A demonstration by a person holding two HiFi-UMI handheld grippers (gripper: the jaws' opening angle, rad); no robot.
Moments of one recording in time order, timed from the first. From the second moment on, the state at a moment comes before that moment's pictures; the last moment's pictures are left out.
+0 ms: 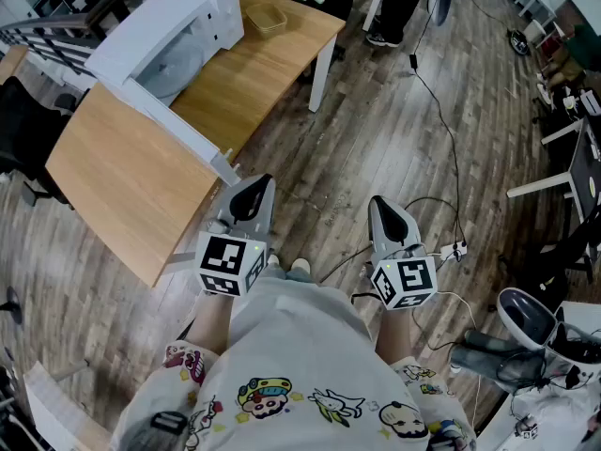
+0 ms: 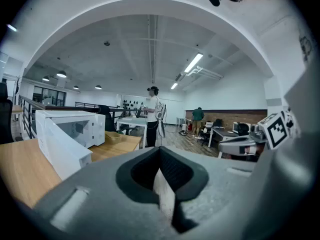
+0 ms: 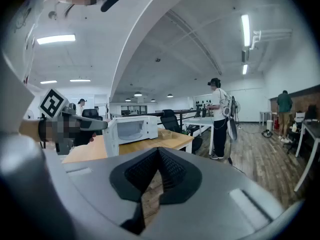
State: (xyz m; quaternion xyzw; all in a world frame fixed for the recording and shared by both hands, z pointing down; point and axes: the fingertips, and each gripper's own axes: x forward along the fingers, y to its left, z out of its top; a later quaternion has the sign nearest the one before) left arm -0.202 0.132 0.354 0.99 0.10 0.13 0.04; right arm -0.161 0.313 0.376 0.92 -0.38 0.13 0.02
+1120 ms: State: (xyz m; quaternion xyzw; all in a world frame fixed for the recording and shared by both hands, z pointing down) left arm -0.141 0.140 0.382 0.99 0.05 0.14 0.07; right arm -0.100 0.334 0.400 0.91 -0.40 0.14 -0.03
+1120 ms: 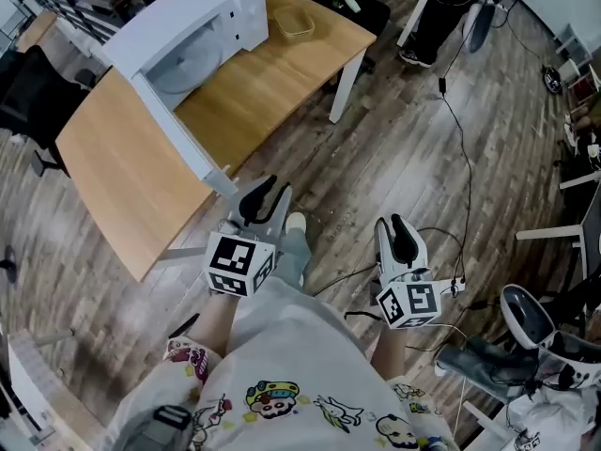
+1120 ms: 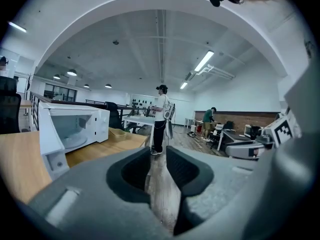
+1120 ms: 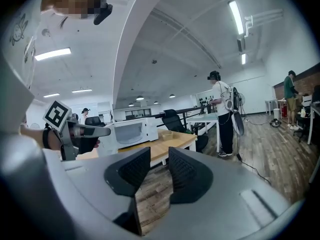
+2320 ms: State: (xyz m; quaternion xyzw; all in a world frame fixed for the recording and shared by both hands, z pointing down) left arm 0.035 0.012 0.391 0.98 -0.04 0.15 0.09; right arm 0.116 0.148 0.408 0.83 -0.52 0.16 -0.04
